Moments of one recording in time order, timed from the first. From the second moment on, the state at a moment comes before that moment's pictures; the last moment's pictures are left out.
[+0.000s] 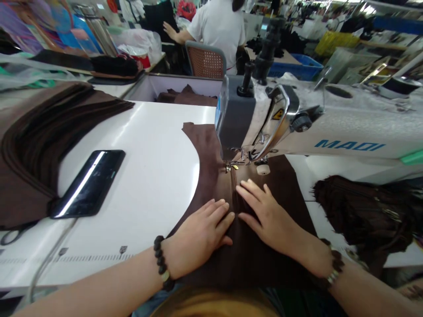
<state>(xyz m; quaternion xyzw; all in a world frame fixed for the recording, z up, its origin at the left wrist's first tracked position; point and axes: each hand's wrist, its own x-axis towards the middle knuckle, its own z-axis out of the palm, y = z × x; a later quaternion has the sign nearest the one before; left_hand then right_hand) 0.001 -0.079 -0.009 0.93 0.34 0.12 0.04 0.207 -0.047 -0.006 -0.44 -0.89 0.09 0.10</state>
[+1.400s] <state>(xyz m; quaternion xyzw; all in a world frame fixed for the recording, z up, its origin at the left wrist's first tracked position) -0.012 0.003 -0.006 0.94 0.31 0.11 0.08 0.216 0.027 -0.015 -0.30 -0.93 0.11 0.16</state>
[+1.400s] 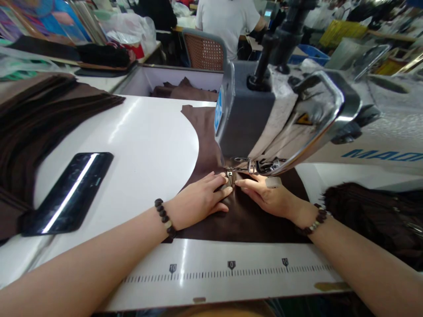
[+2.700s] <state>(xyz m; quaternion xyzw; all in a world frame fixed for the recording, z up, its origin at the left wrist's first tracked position) -0.013 0.024 -0.007 0.94 0.31 0.12 0.05 0.220 0.051 -0.029 -0.31 -0.93 0.11 0.16</state>
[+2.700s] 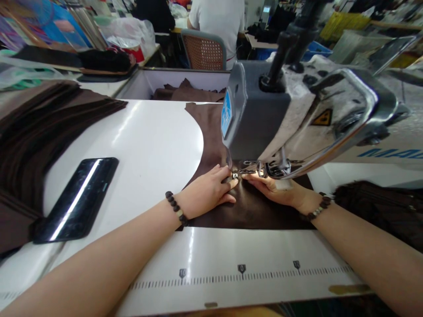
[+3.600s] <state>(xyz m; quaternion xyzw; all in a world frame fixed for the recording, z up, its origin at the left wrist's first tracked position) 0.003 0.004 0.009 0.91 0.41 0.08 0.00 0.165 -0.079 0.032 -0.57 -0.82 -0.01 -0.06</state>
